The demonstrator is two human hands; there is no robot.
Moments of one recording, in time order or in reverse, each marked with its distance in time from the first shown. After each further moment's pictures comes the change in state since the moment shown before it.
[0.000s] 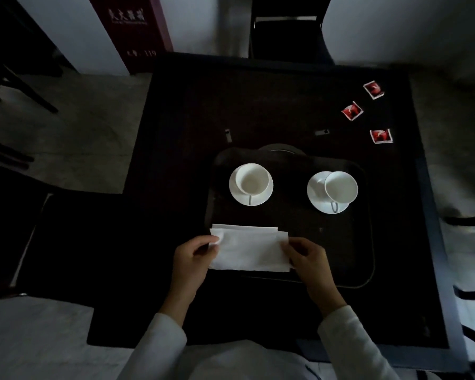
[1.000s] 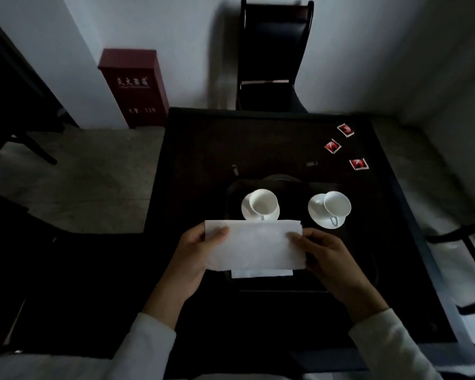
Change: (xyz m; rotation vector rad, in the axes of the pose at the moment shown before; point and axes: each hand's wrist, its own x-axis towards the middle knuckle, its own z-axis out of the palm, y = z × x) left_hand -0.013 0.100 -0.083 -0.369 -0.341 0.005; right_hand -0.084 -0.106 0.023 0.370 -0.278 -0.139
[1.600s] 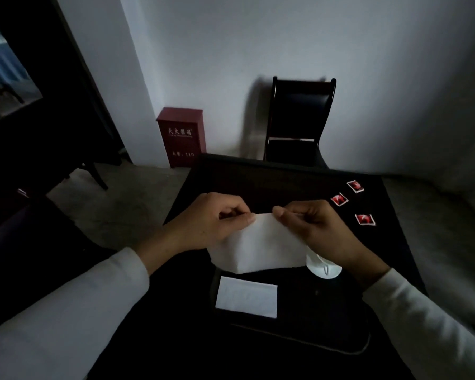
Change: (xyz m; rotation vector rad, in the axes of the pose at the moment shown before) left_hand -0.035 0.123 0.093 0.913 -0.222 0.597; right_hand -0.004 -0.149 -0.011 -0.737 -0.386 -0.666
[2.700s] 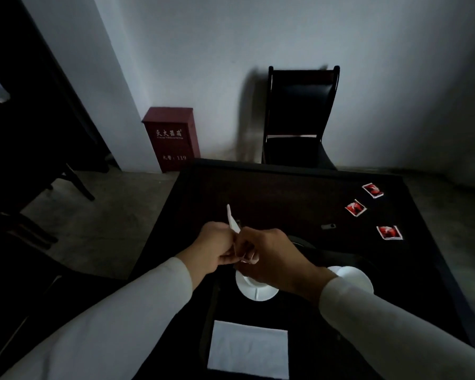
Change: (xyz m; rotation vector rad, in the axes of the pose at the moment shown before) left_hand 0.134 -0.122 0.062 -0.588 0.278 -0.955; right_hand 0.103 0.118 0.056 -0.438 -0.158 -0.071
